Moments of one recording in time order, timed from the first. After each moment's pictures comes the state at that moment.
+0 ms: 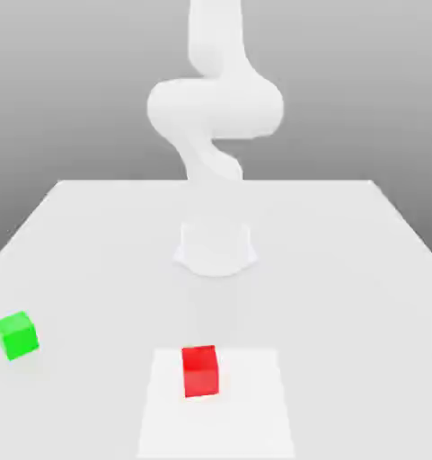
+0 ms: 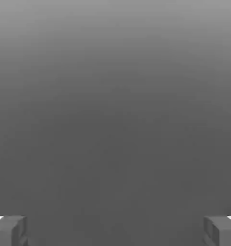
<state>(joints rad) -0.06 -0.73 0.06 -2.34 -0.02 2.34 0.93</state>
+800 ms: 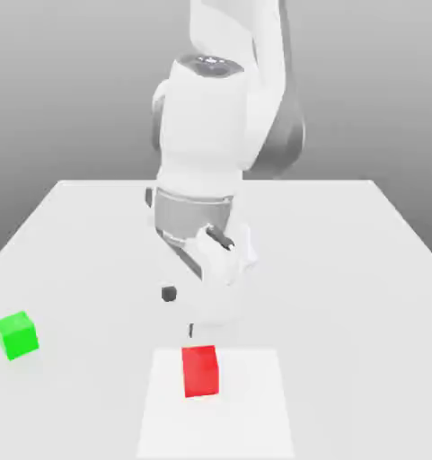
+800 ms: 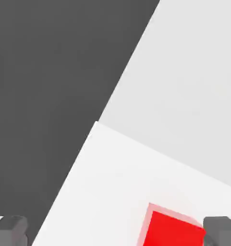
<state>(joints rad) -0.44 -0.08 0.37 -2.74 -0.10 2.73 2.06</state>
